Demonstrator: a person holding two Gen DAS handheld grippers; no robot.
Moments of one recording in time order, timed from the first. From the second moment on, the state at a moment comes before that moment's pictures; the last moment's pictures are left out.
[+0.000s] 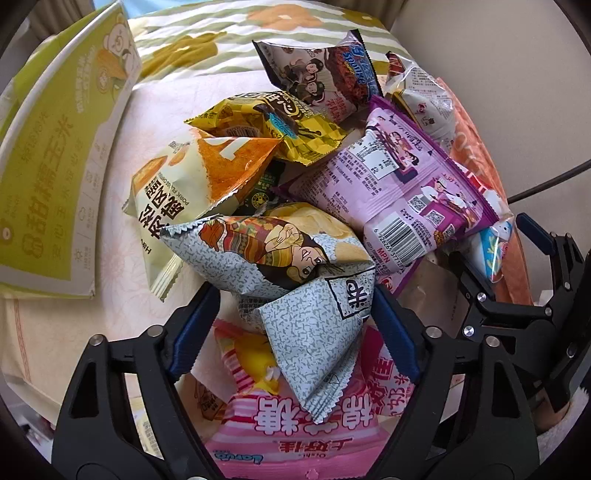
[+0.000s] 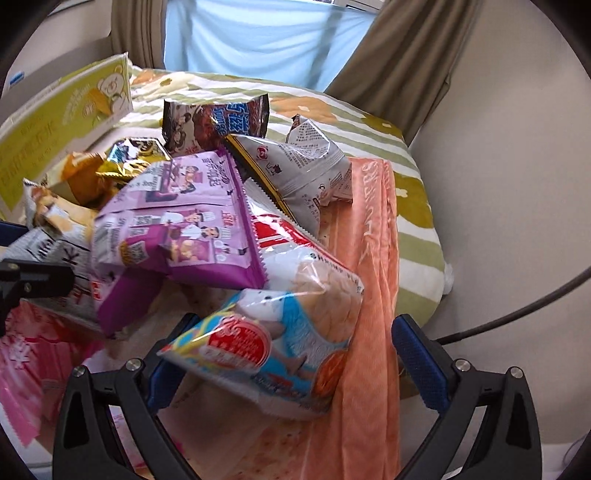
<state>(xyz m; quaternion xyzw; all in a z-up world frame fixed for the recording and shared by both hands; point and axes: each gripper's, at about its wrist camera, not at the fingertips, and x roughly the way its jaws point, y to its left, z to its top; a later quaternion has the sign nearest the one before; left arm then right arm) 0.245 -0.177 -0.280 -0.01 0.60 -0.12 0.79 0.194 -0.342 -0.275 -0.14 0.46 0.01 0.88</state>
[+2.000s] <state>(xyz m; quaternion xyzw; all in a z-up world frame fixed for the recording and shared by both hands) 0.206 0.005 -0.085 -0.03 0.41 -0.09 0.91 0.184 -0.200 -0.080 -0.08 0.30 0.11 0.94</state>
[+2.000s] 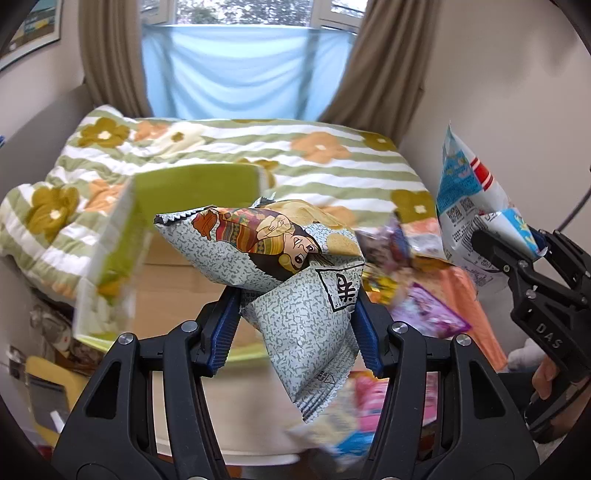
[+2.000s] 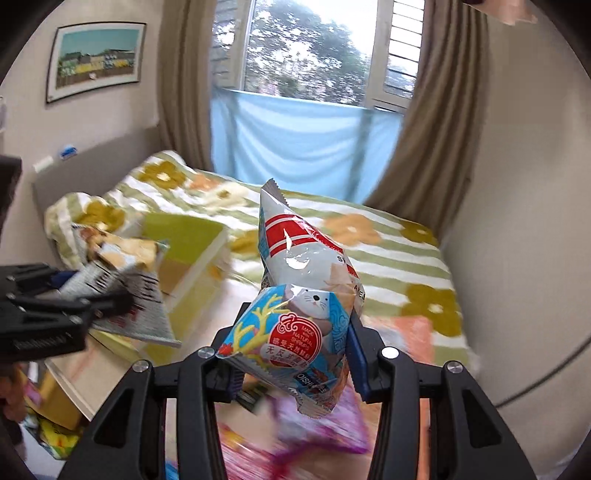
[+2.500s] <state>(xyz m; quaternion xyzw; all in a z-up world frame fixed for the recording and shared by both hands) 0.273 0.171 -0.133 0.00 0.46 -0.07 0.89 0.248 -0.022 -0.107 -0.06 0.36 0.17 0.92</state>
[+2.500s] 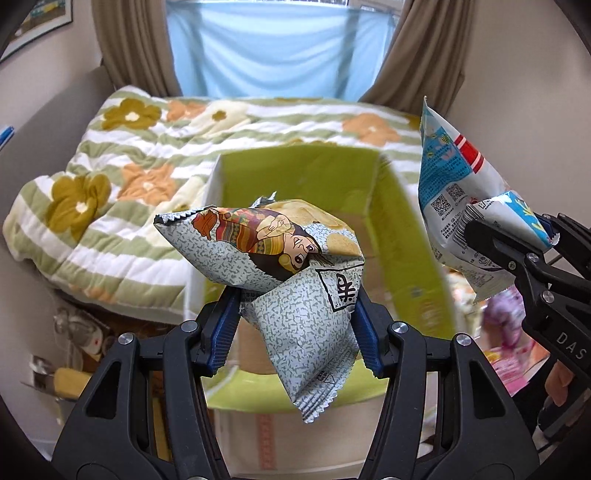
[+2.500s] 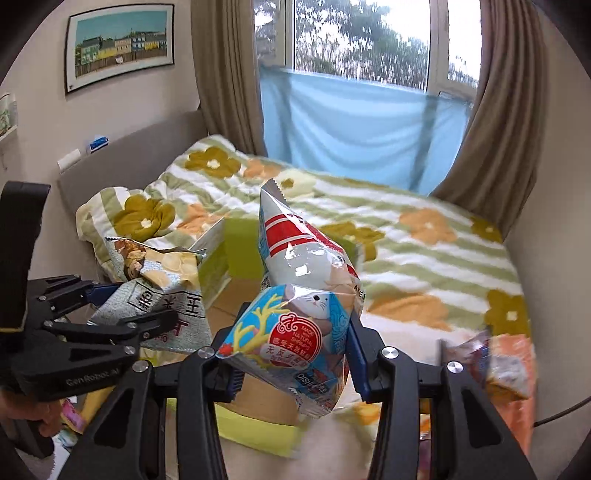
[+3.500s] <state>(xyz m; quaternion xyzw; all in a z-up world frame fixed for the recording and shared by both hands) 0.272 0.184 -0.187 0.03 0.50 -0.05 0.86 0.287 0.017 -0.177 -0.05 0.46 0.16 0.87</state>
